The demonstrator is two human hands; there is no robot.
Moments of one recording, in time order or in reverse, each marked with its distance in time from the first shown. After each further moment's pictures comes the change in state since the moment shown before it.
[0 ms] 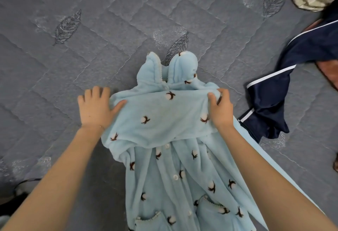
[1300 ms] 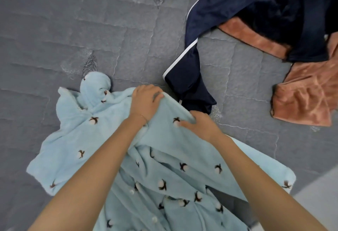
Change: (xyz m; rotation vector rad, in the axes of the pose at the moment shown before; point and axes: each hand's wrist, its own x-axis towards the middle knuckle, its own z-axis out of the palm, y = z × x) left_hand 0.018 0.351 -0.001 -0.455 -0.248 0.543; right_hand -0.018 0.118 -0.155 -0.123 -0.329 0.176
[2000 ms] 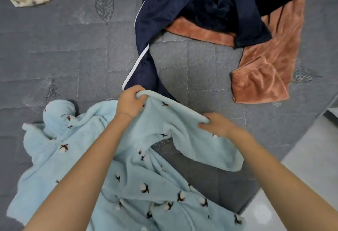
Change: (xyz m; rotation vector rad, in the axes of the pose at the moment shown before) left_hand 0.036 0.081 0.018 -0.317 -0.155 -0.107; right_hand -0.034 0.119 -0.087 0.024 -0.043 0.152
